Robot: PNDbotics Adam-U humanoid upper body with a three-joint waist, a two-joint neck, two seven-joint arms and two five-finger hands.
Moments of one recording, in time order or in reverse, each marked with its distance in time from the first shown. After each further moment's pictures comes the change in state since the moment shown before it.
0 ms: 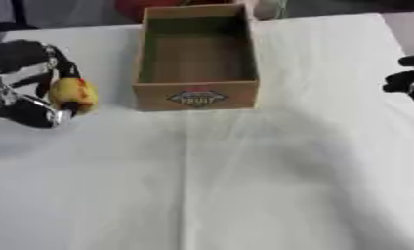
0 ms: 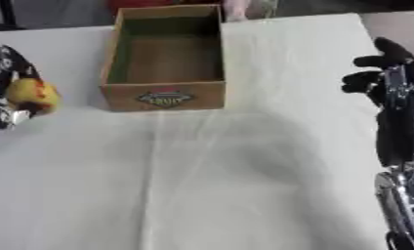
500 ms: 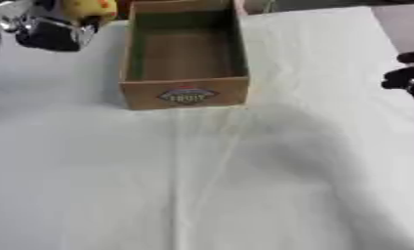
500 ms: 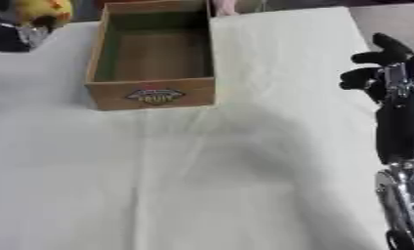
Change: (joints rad) left arm -0.197 -0.239 0.106 0.132 -0.313 -0.049 0.269; right arm -0.044 0.000 0.024 0.000 -0.013 -0.003 0.036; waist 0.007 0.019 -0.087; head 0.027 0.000
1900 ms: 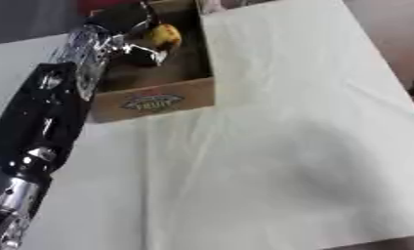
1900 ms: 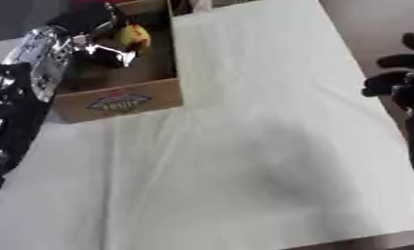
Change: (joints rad) left arm -0.172 -0.086 0.100 0.733 -0.121 -0.316 0.194; right arm -0.069 0.003 0.062 0.000 -0.056 0.014 0.092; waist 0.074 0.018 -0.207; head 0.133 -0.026
